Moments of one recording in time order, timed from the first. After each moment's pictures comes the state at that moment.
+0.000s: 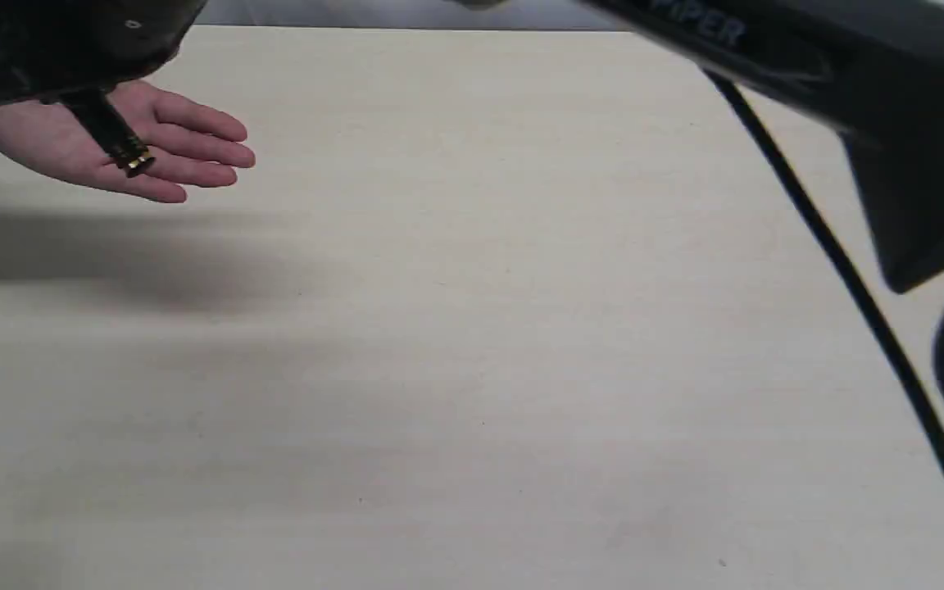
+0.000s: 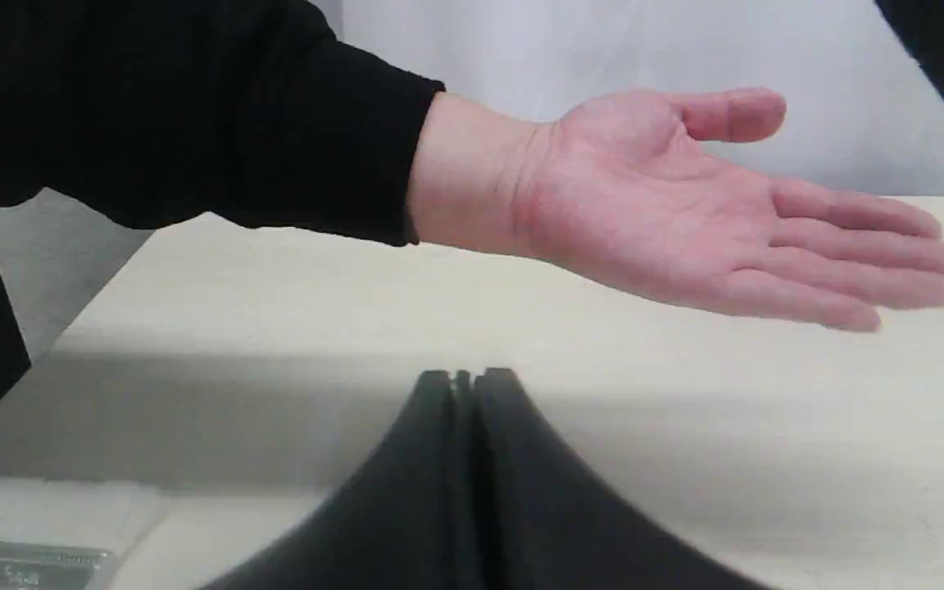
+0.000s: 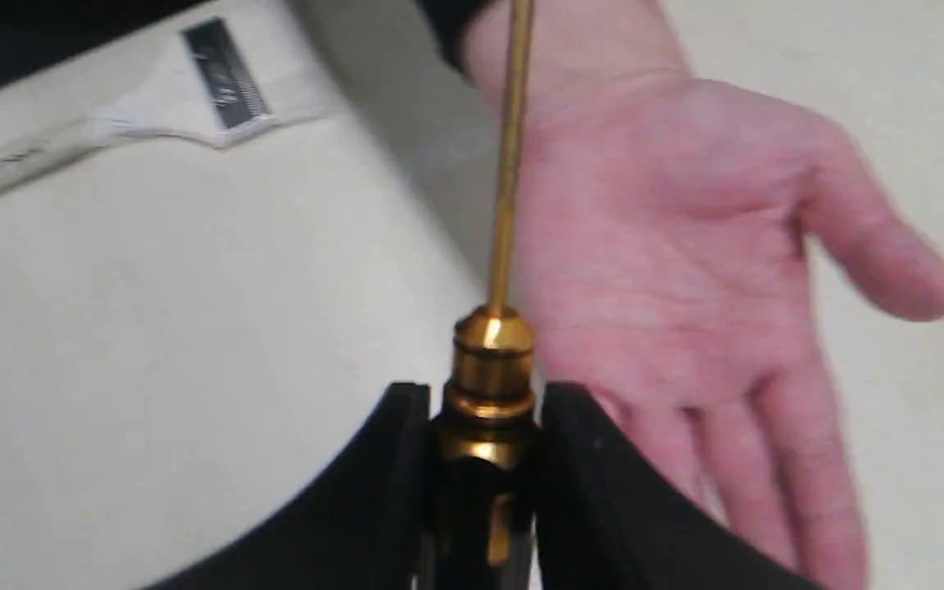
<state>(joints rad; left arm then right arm) 0.07 0.00 0.00 0.07 0.26 -0.07 0.93 2.13 -2.08 0.04 0.80 -0.02</state>
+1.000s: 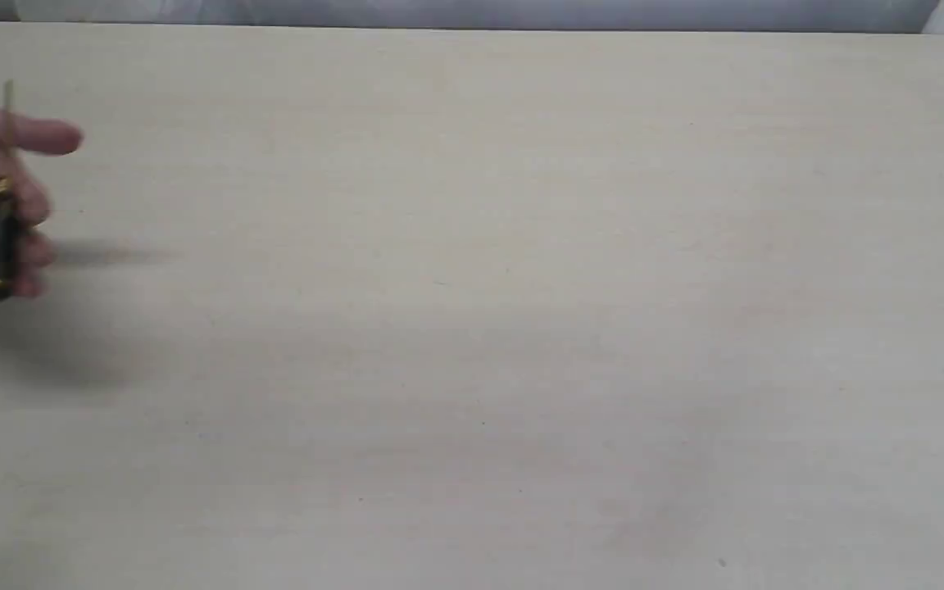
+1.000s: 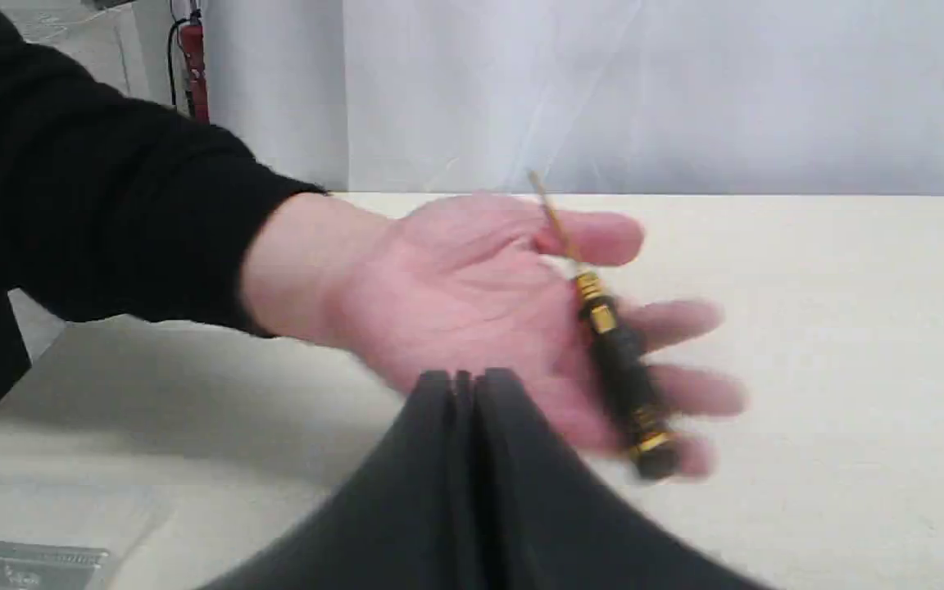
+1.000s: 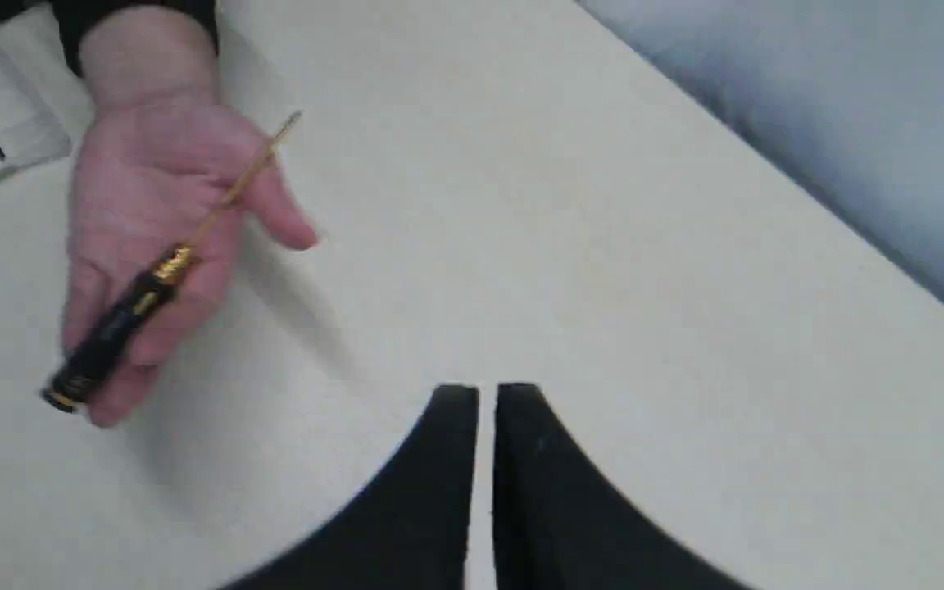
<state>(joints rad) 0.07 0.00 0.00 0.07 0.26 -0.07 0.80 1.88 -2.08 -0.08 1.00 0.05</state>
